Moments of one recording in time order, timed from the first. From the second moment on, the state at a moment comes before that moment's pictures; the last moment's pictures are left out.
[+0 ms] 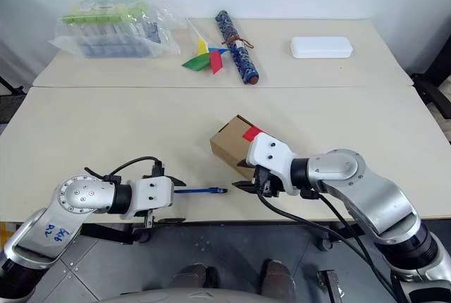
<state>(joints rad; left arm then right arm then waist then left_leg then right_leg) -0.15 0.89 -0.20 -0.57 -0.01 0.53 -1.00 -0.50 -0.80 0.23 -0.61 0.48 0.85 0.83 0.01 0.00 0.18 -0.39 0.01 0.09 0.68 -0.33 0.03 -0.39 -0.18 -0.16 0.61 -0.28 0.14</state>
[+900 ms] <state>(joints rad) -0.28 0.92 -0.04 -0.55 -0.35 0.88 -1.04 -0.53 -0.77 0.23 -0.54 0.43 0.79 0.89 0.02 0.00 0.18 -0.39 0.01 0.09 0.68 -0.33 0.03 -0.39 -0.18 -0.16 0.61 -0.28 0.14</state>
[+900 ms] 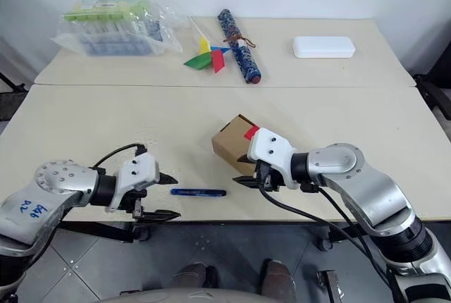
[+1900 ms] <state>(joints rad) -0.39 0.80 -0.21 -0.07 -0.17 0.24 -1.15 -0.51 -0.76 0.23 -0.62 0.46 0.86 0.86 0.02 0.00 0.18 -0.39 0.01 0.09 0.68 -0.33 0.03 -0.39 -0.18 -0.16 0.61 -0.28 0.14</state>
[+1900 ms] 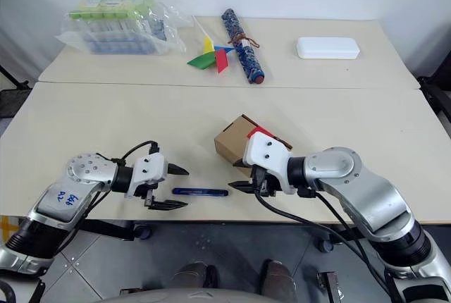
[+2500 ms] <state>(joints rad) -0.39 0.80 -0.24 -0.07 -0.15 0.21 -1.19 -0.51 -0.76 0.23 -0.62 0.46 0.87 0.86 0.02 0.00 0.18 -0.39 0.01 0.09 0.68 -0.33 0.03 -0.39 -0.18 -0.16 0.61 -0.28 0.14</state>
